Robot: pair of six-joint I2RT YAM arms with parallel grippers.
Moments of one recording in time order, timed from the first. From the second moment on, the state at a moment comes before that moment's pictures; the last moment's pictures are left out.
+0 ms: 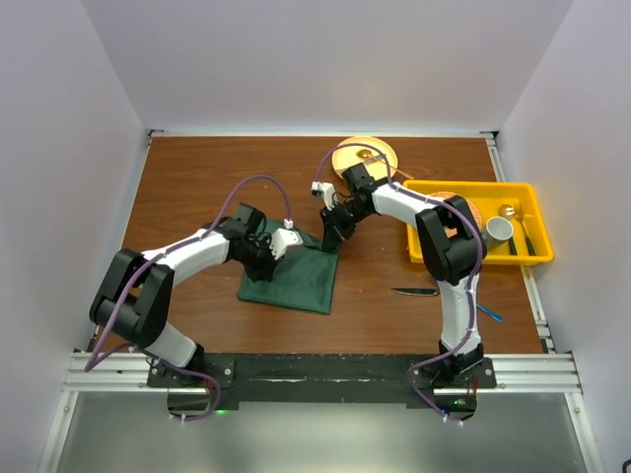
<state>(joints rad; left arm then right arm) -0.45 1.54 0.83 -0.49 0.43 0.62 0.47 2.13 1.51 -0.59 -0.73 -0.27</state>
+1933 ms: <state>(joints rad) 0.11 1.56 1.06 -0.59 0.73 0.23 0.81 1.83 1.15 -0.50 -0.39 -1.10</state>
